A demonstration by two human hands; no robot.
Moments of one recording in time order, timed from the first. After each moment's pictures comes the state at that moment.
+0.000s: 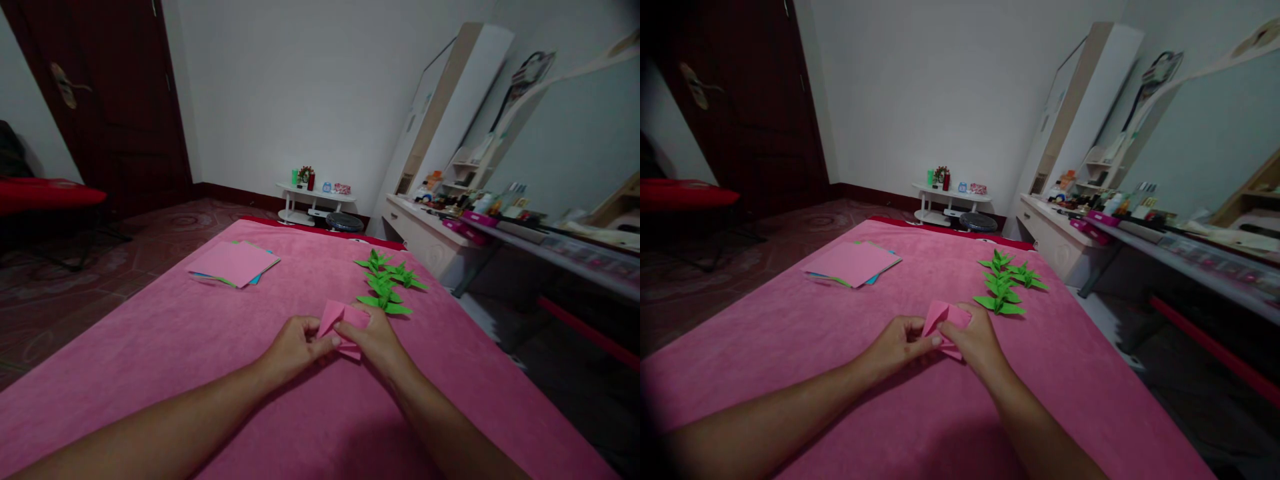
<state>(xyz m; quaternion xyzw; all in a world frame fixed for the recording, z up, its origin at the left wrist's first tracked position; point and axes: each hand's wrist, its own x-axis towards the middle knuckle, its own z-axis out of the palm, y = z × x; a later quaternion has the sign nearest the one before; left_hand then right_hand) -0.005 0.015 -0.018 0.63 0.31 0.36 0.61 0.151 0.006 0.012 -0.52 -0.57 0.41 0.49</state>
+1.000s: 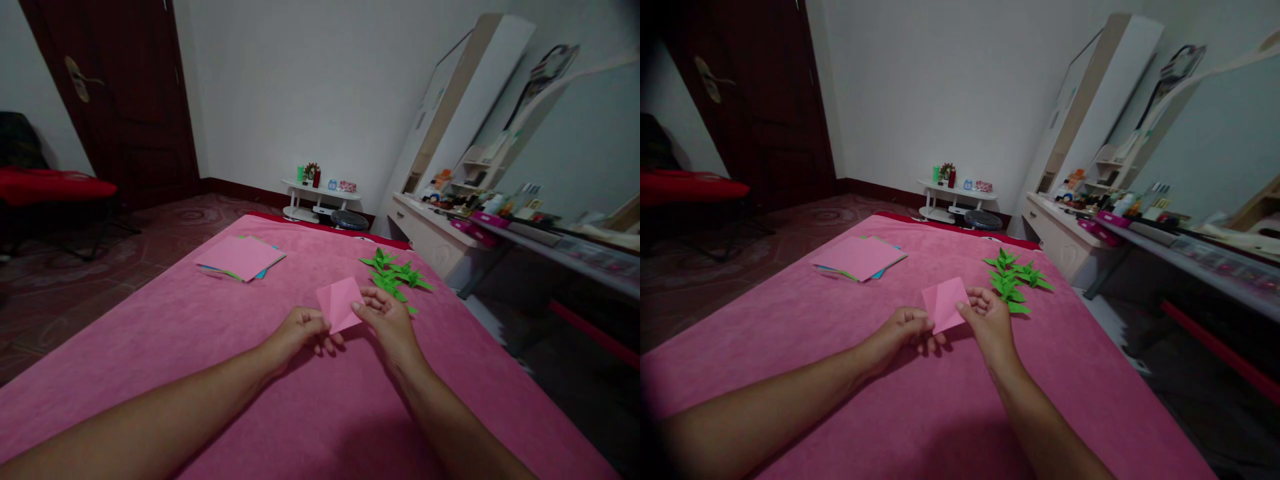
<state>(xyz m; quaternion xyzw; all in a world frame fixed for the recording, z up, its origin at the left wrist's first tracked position) -0.012 0.020 -0.012 0.52 0.26 0.37 0.72 0.162 0.011 0.018 -0.49 -0.49 0.43 0.58</state>
